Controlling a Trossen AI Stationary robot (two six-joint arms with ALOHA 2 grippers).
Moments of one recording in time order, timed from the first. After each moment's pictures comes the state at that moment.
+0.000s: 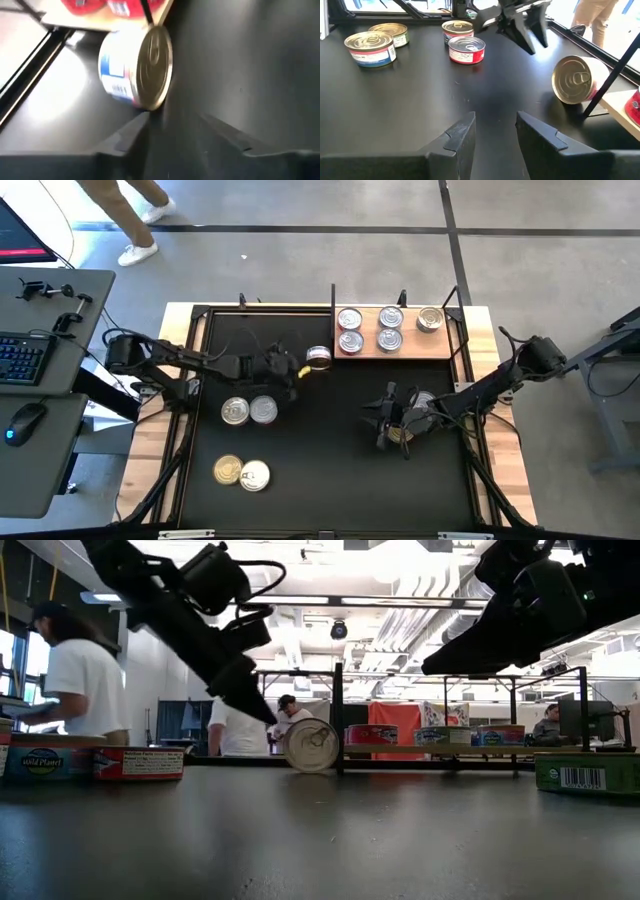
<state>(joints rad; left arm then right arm) 0.12 1.50 0.67 0.10 -0.31 0.01 0.43 1.38 0.42 0.54 0.61 0.18</state>
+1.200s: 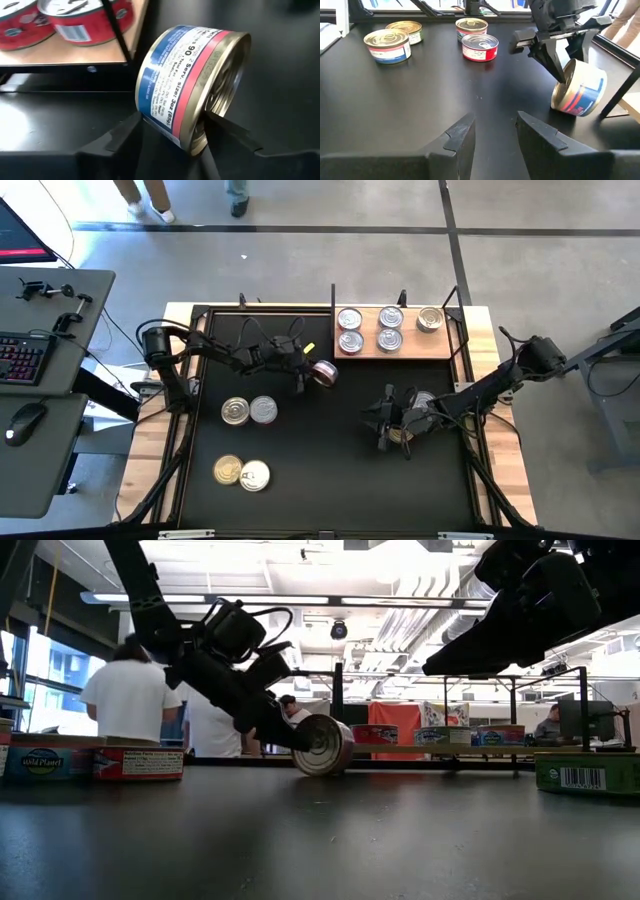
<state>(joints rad) 0.32 1.79 0.68 0.53 0.11 0.26 0.43 1.38 0.42 0.54 0.55 0.18</state>
